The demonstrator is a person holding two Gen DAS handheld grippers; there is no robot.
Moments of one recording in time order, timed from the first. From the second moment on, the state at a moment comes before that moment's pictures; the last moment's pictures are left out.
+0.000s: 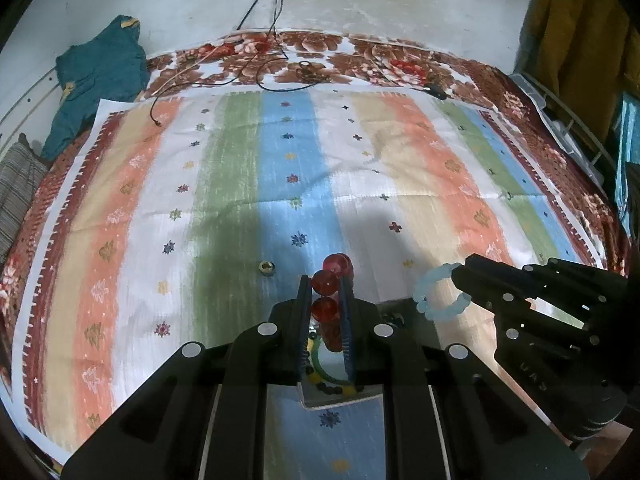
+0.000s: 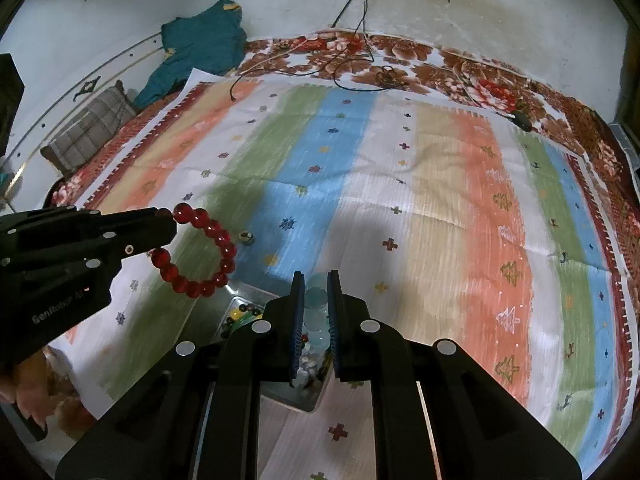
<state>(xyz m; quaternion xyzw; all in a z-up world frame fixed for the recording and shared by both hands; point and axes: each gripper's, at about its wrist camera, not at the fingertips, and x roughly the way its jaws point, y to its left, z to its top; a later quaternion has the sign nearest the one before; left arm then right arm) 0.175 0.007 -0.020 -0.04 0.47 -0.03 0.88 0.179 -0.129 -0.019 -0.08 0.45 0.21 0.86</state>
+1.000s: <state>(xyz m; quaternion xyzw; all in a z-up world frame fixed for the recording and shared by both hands) 0.141 -0.004 -0.020 -0.05 0.47 -0.02 0.88 0.146 -0.131 -0.025 -0.08 0.47 0.20 0.86</state>
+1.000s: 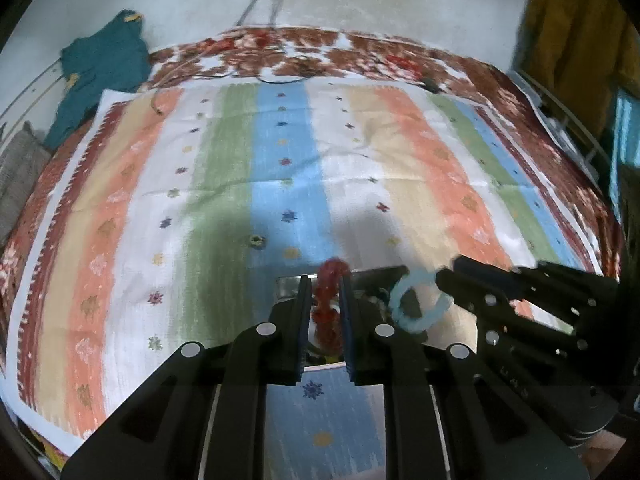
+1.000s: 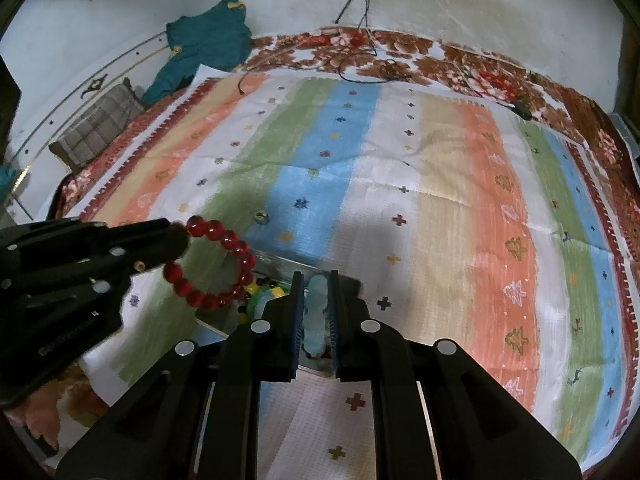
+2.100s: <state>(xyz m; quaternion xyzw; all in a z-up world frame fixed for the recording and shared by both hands) 0.234 0.056 -0.092 -0.09 0.55 0.05 0.83 0.209 -0.114 -0.066 -0.11 0.50 0.19 0.84</state>
